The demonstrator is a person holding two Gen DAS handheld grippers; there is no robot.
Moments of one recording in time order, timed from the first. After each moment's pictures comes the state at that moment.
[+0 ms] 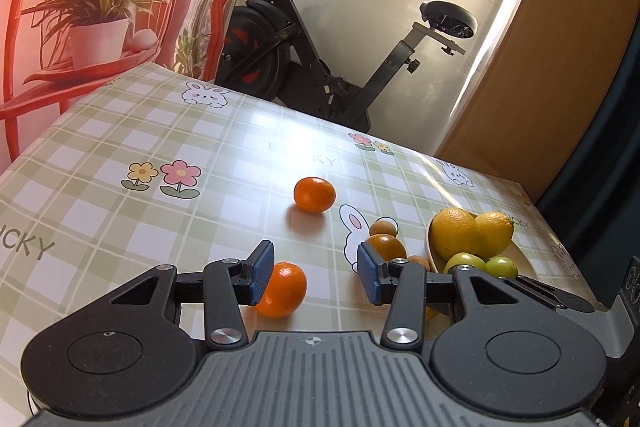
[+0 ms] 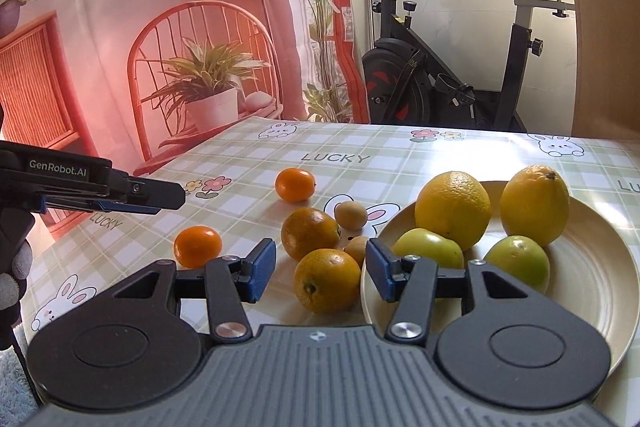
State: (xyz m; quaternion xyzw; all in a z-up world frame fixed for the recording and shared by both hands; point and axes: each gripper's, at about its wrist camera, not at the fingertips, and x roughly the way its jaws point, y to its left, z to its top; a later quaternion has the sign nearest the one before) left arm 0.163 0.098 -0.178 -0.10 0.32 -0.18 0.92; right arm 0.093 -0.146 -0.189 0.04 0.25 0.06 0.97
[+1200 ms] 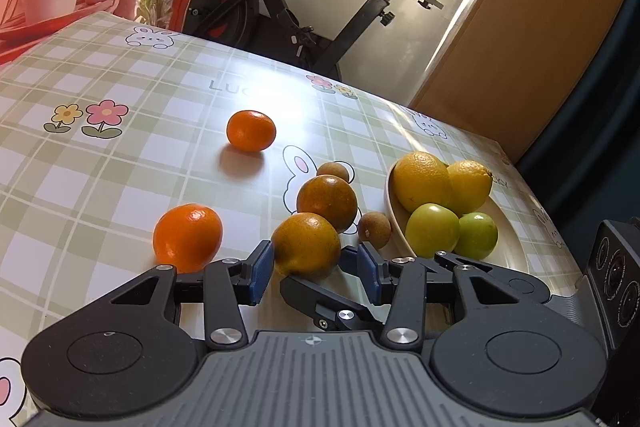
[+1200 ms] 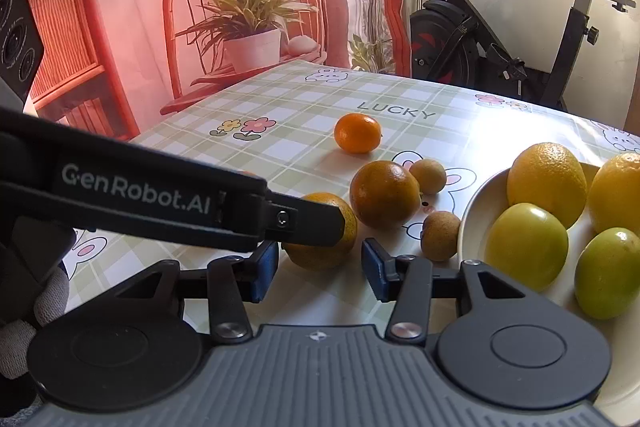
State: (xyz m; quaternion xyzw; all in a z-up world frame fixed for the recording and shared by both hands) left arm 0.173 0.053 -0.212 -0.10 0.38 -0.22 0.89; right arm 0.124 -0.109 -0.214 0.00 0.31 0.11 0.94
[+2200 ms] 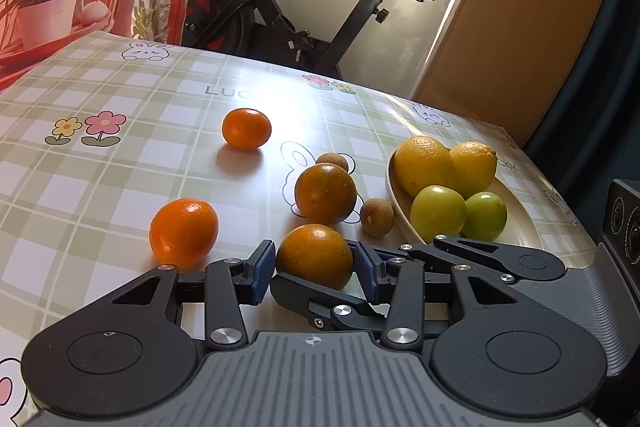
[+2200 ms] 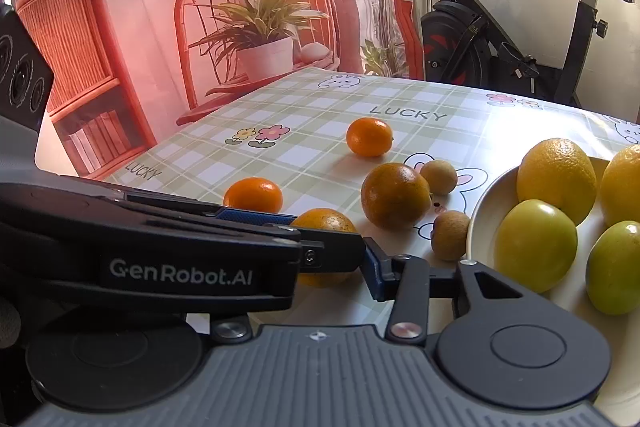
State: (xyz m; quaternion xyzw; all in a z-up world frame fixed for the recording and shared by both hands) left arm 0.162 0.039 -0.217 -0.06 0.36 -0.22 0.91; right arm 0.118 -0.114 -0.211 0.02 0.30 0.14 0.94
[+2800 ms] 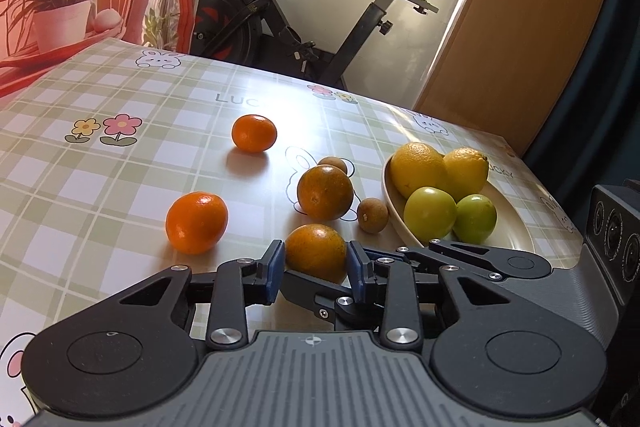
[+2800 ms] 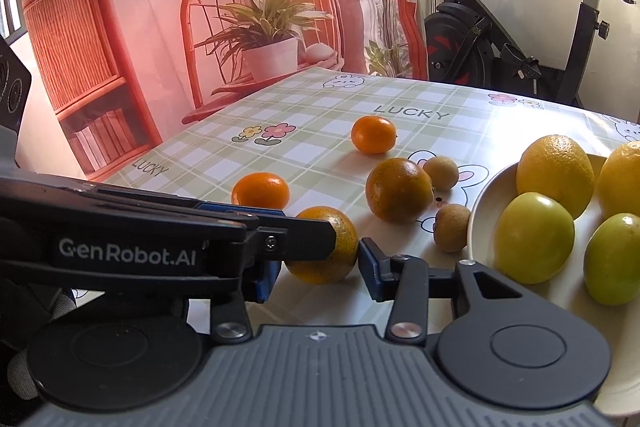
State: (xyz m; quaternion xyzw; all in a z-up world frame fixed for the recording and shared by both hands) left arm 0.140 0.042 -0.209 -0.07 0.35 -0.20 0.91; right arm 0.111 -0.112 -0.211 0.02 0.30 0.15 0.94
